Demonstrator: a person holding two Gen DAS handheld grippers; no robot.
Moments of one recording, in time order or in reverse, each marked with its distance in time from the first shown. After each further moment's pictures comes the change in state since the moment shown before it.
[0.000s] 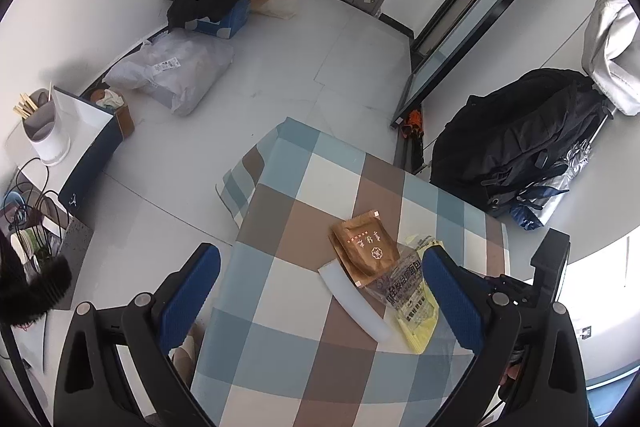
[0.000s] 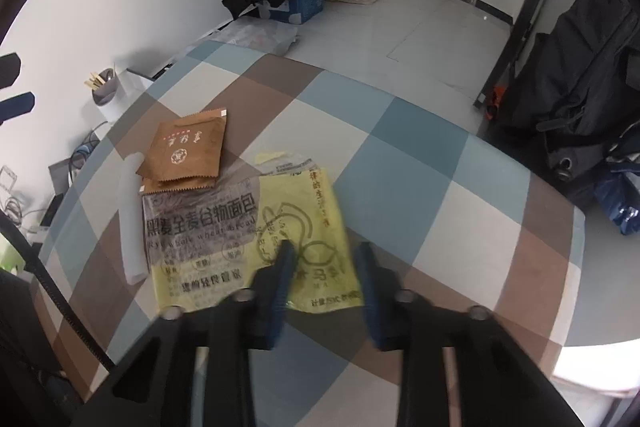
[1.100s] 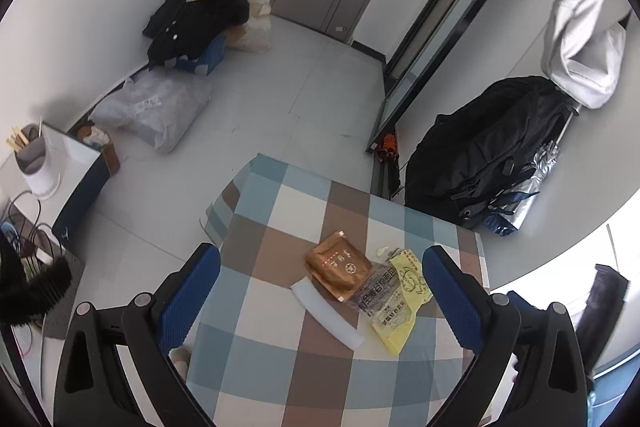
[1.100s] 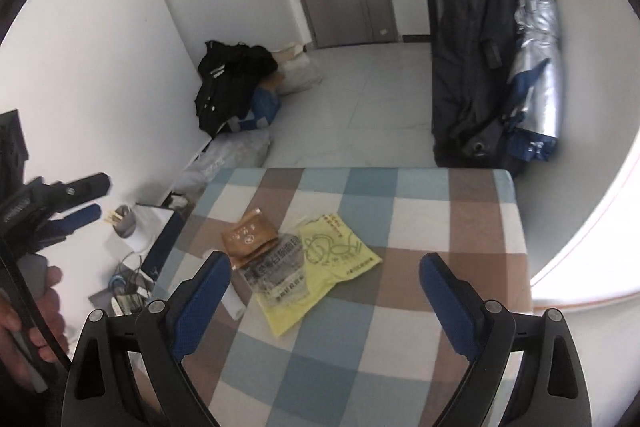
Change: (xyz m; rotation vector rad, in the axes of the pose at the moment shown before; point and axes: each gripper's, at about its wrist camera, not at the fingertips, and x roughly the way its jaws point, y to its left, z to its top) left arm -0.024 -0.018 -0.005 0.057 -0.116 -0.061; right arm -0.105 -0.005 -0.029 0.378 -0.282 0.031
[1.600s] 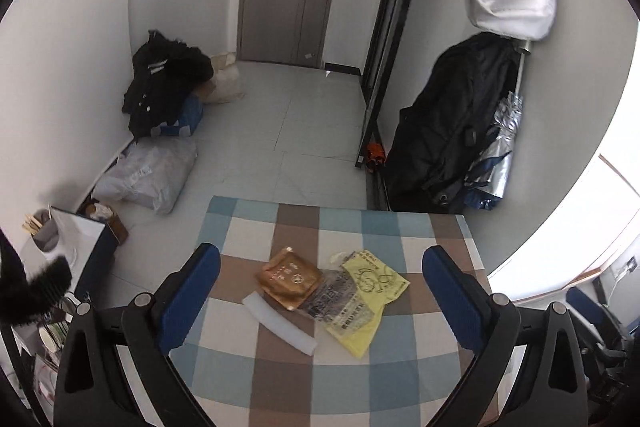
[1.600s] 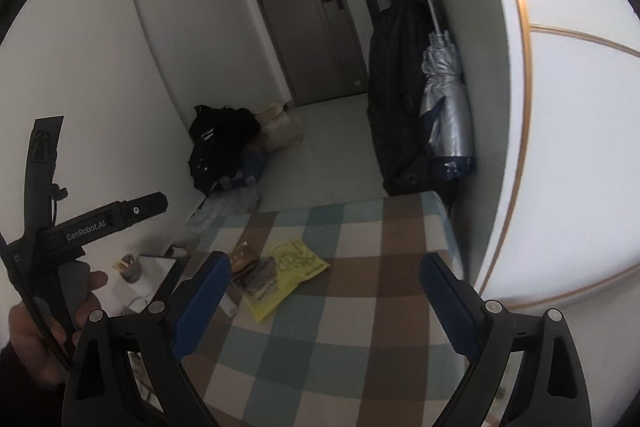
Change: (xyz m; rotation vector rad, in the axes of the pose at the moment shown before) left arm -0.015 -0.091 -0.025 0.254 -0.118 0.076; right arm -0.109 -0.035 -0.034 0.089 -0.217 -0.012
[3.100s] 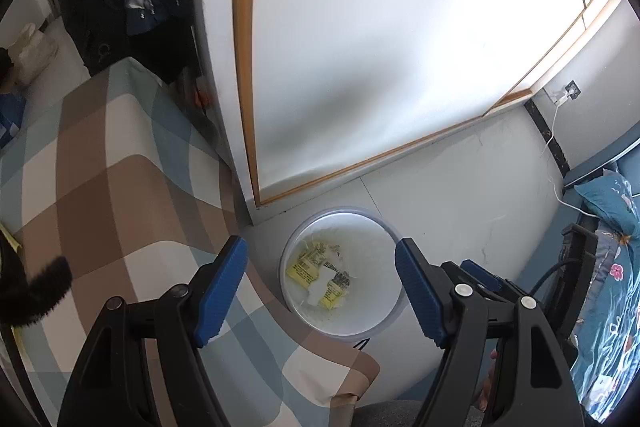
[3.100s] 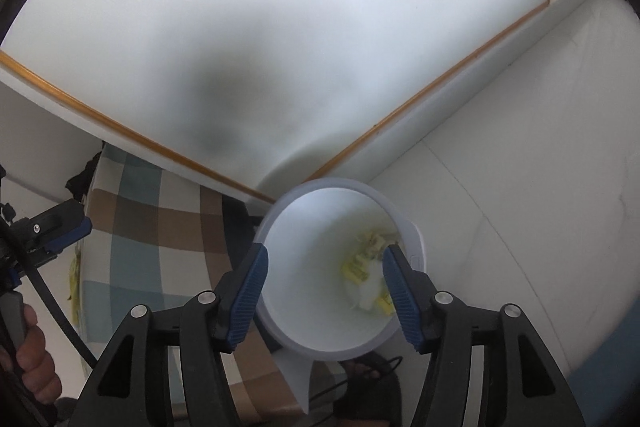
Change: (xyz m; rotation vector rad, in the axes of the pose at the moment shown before) left arm 0.131 -0.323 -0.113 0.413 0.511 -0.296; right arm -0.016 -0.351 -0.167 0.640 0.206 -0.240
